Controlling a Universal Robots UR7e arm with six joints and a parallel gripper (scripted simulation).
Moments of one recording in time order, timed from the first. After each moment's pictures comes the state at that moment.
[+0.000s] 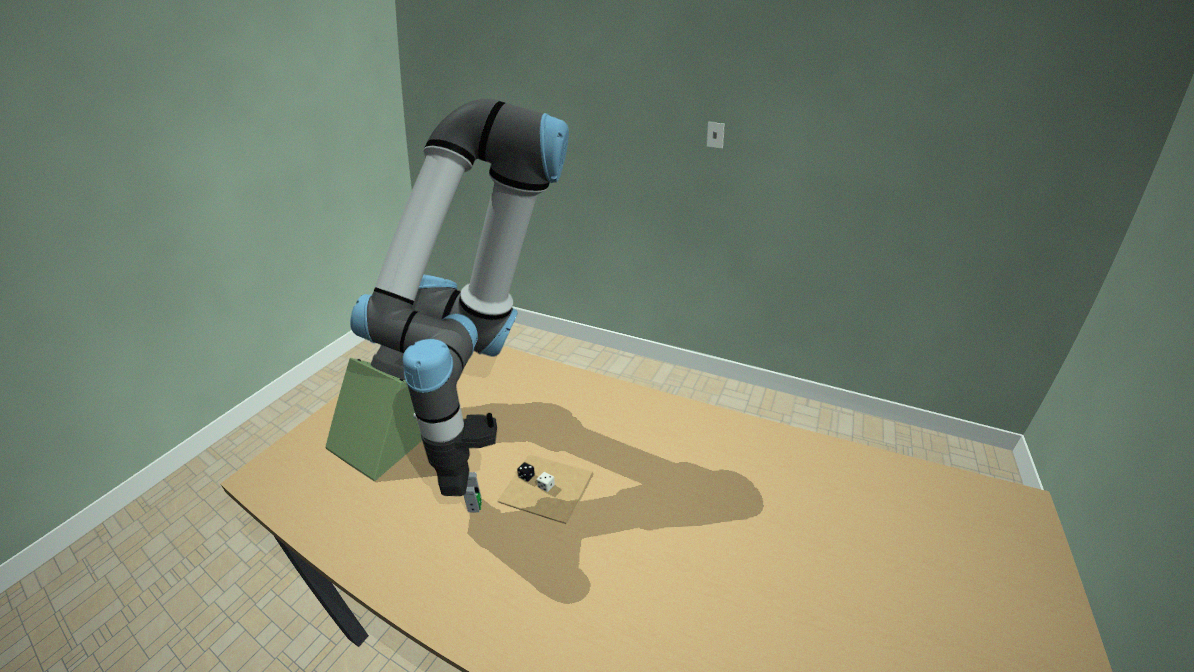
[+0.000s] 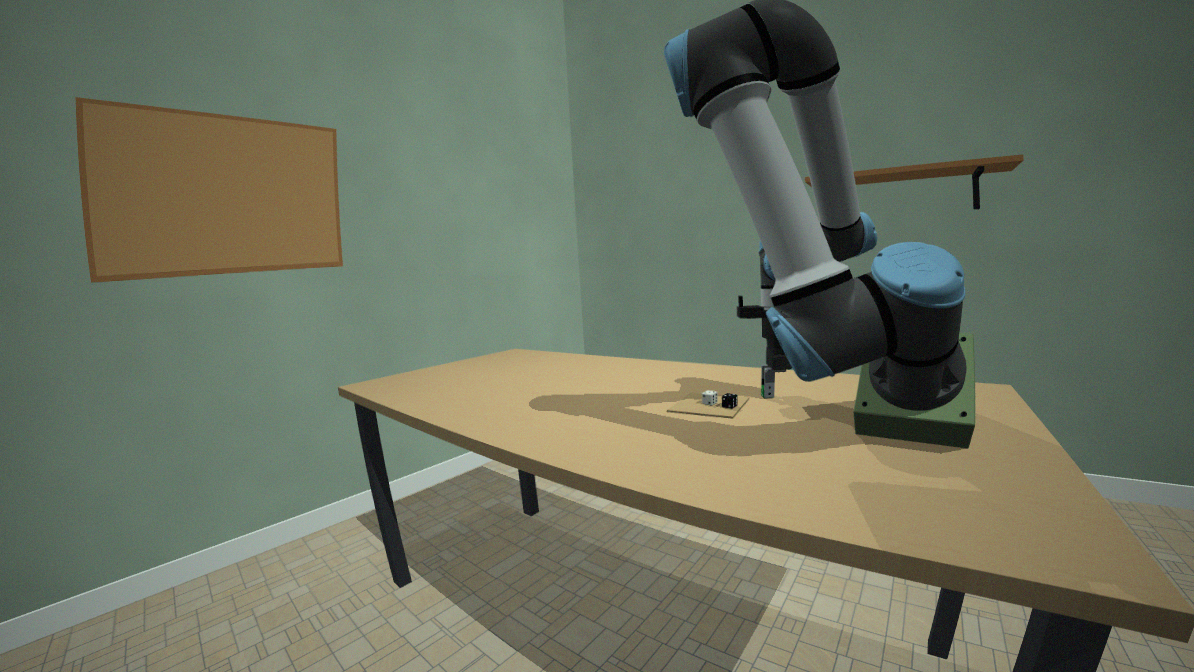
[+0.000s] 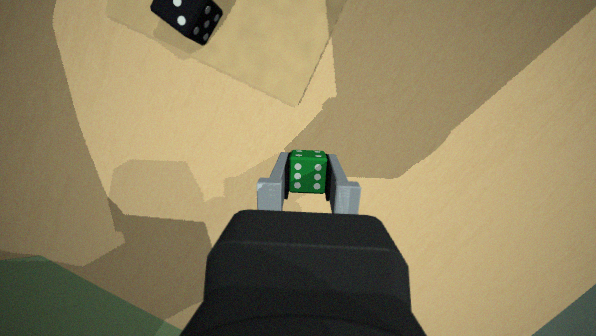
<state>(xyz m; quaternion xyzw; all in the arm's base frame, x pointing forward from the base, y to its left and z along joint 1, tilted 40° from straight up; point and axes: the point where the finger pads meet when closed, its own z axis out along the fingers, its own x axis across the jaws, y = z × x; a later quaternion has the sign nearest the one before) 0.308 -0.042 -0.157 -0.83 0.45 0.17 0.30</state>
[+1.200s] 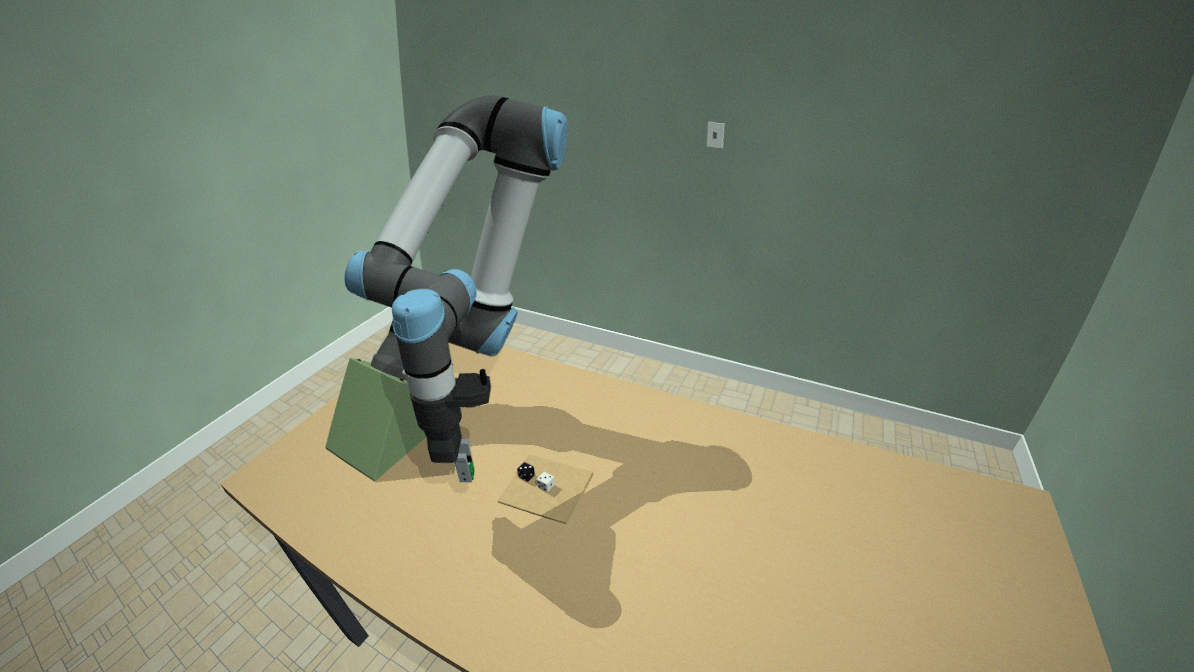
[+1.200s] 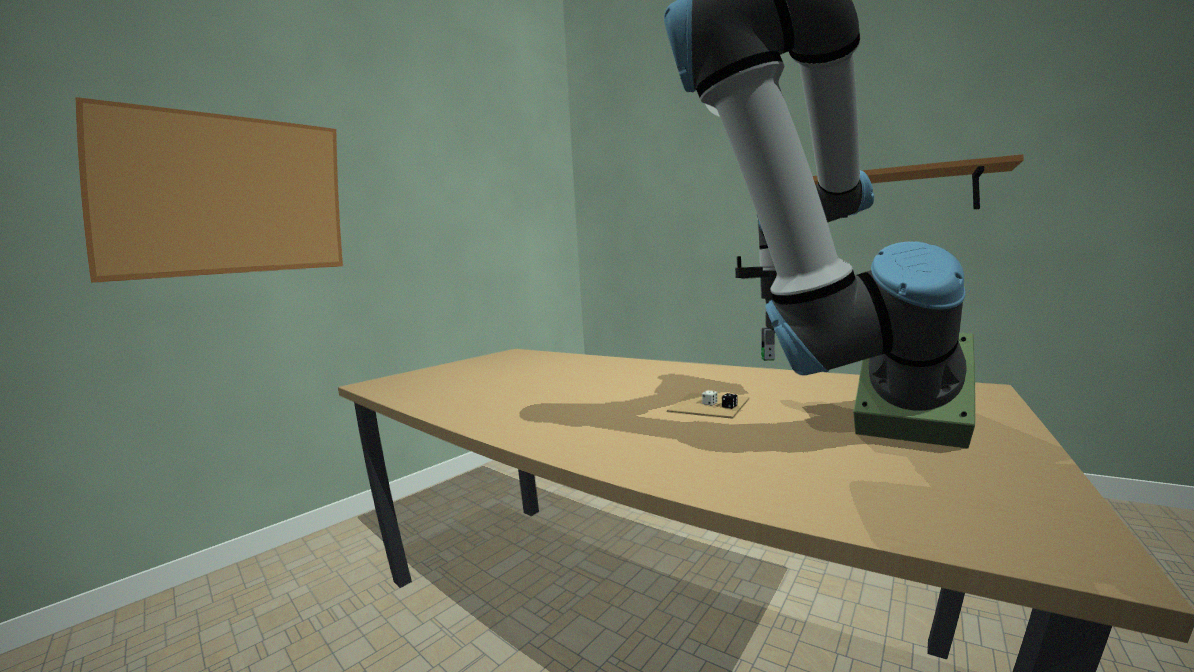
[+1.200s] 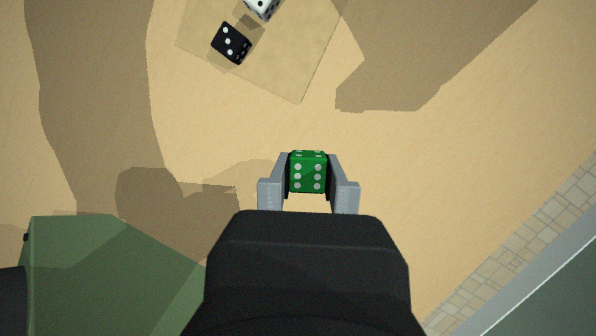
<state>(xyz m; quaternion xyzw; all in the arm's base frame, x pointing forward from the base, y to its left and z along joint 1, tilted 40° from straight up) 0.310 -0.098 -0.093 -0.83 0.45 0.17 0.30</state>
